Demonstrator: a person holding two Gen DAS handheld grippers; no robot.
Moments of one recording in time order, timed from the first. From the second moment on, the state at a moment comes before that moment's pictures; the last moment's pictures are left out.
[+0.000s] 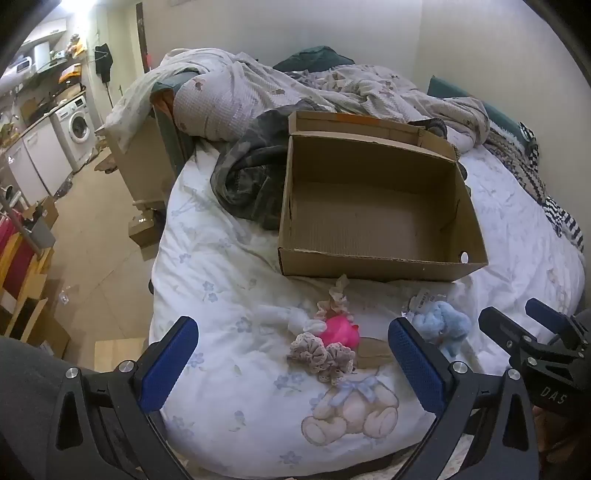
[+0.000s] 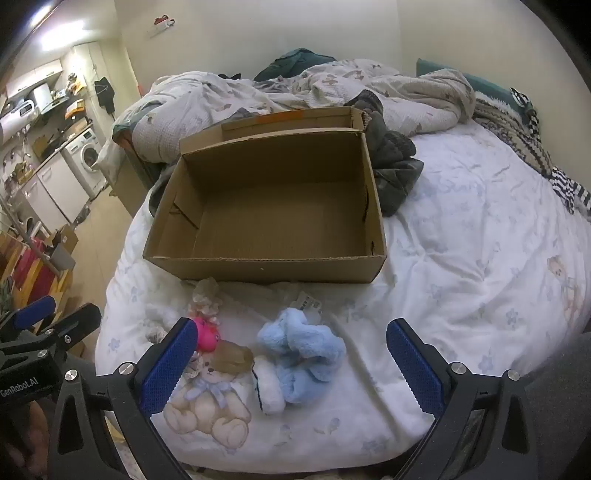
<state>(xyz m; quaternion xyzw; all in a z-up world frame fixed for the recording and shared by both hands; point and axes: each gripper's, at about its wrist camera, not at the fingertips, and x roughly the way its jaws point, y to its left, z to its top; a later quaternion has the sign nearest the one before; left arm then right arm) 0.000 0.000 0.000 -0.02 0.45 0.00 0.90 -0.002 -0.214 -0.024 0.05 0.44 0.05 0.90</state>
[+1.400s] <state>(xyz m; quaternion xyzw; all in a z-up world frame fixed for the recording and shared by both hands) -0.001 -0.005 0.001 -0.01 0.45 0.00 0.89 -0.002 -0.213 -0.024 0.05 0.44 0.05 0.90</state>
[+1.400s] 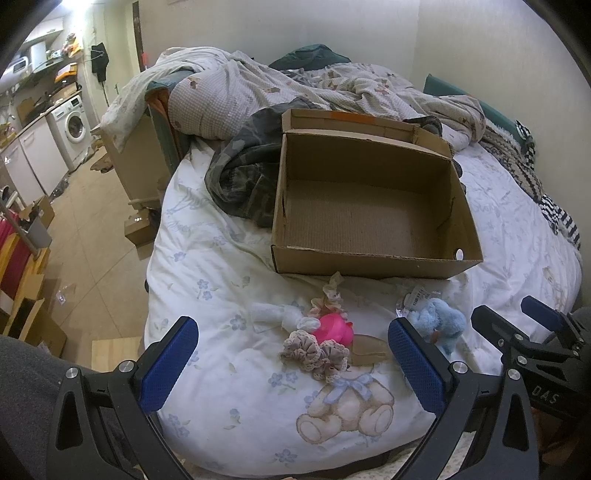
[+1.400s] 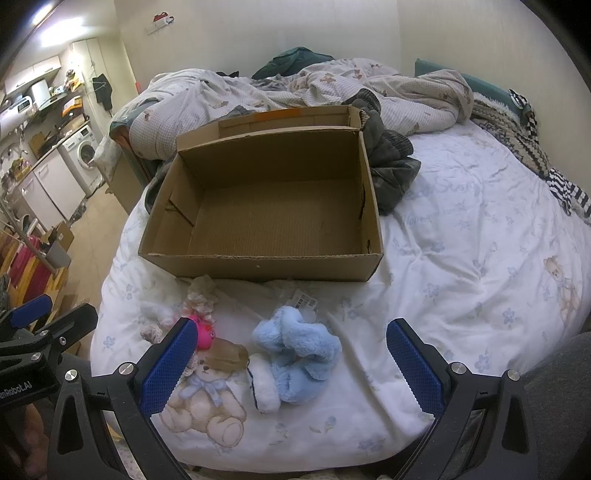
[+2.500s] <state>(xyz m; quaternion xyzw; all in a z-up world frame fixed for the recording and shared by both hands) -0.002 -0.003 -0.001 -0.01 0.45 0.00 0.89 -0.002 -0.212 -0.024 0.04 0.44 0.05 0.90</state>
